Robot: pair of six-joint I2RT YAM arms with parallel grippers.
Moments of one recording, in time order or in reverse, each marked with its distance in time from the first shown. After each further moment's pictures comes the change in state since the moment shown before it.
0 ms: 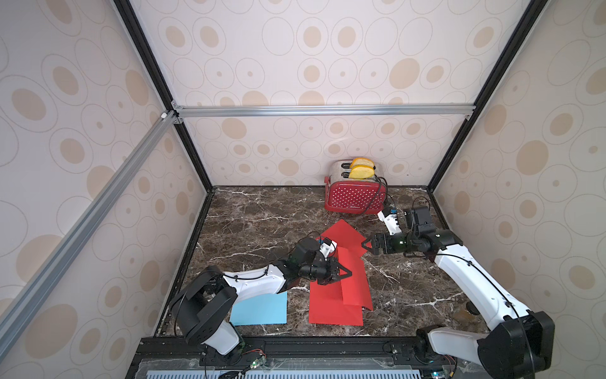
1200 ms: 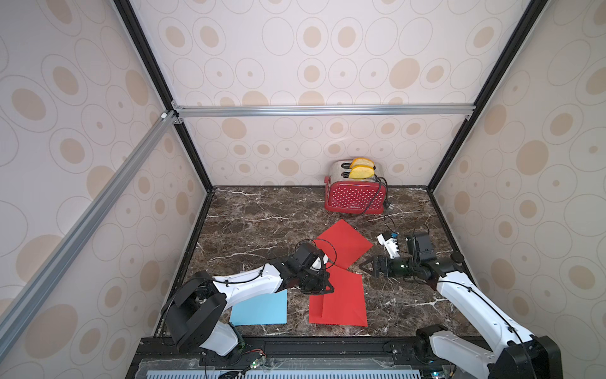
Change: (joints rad) left arm -0.002 -0.072 0.035 -0.516 -0.149 0.325; right arm 0.000 -0.174 -0.328 0.159 -0.191 0.149
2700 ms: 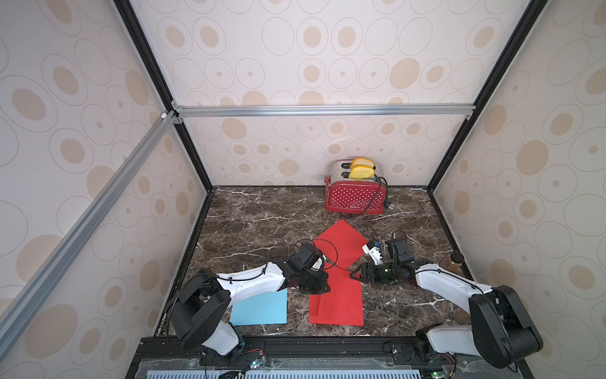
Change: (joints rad) left arm 0.000 0.032 0.023 -0.067 -0.082 0.041; right arm 0.101 0.298 -0.107 0.288 -0.036 0.068
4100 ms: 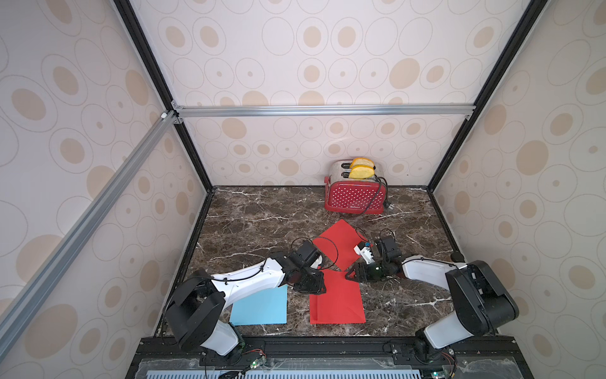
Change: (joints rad) left arm 0.010 -0.038 0.107 -0.303 -0.109 0.092; right arm 0.039 0.197 0.067 0.053 0.037 -0.061
